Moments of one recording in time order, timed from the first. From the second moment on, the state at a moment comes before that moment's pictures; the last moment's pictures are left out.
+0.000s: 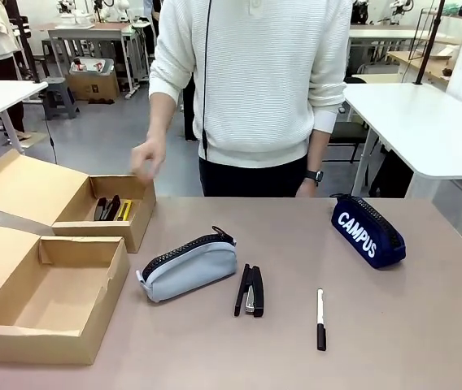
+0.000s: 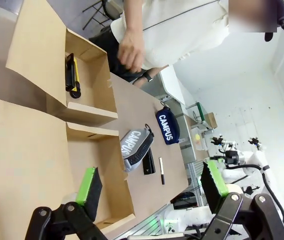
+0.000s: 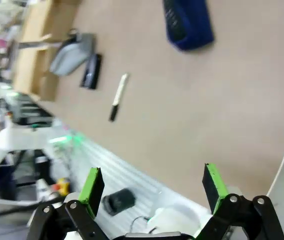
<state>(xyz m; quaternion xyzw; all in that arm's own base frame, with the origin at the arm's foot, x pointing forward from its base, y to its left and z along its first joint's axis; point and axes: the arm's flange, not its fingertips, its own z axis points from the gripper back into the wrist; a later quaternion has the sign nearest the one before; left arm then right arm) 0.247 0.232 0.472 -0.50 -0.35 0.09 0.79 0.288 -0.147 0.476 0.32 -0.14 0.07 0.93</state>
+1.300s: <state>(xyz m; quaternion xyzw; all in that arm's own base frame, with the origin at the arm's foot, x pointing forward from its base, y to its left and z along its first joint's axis) 0.247 0.232 0.472 -0.50 -0.35 0.09 0.79 0.465 0.024 0.405 0.10 -0.12 0.13 0.98</state>
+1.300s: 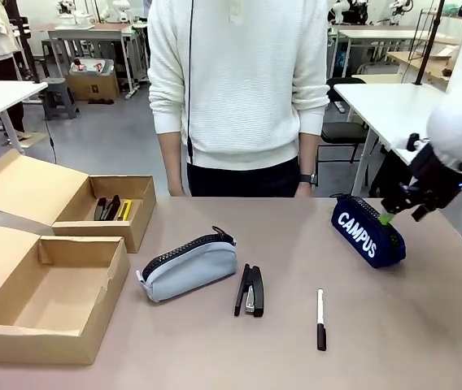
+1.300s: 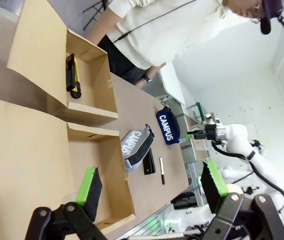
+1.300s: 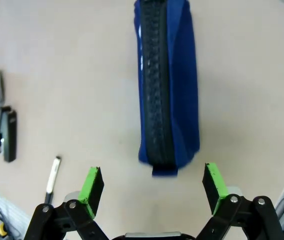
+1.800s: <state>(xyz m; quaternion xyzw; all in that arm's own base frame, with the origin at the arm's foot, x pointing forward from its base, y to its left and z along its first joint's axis) 0.247 0.232 0.472 -0.50 -0.35 0.09 0.79 0.518 0.051 0.354 0.09 -0.12 0.14 0.98</state>
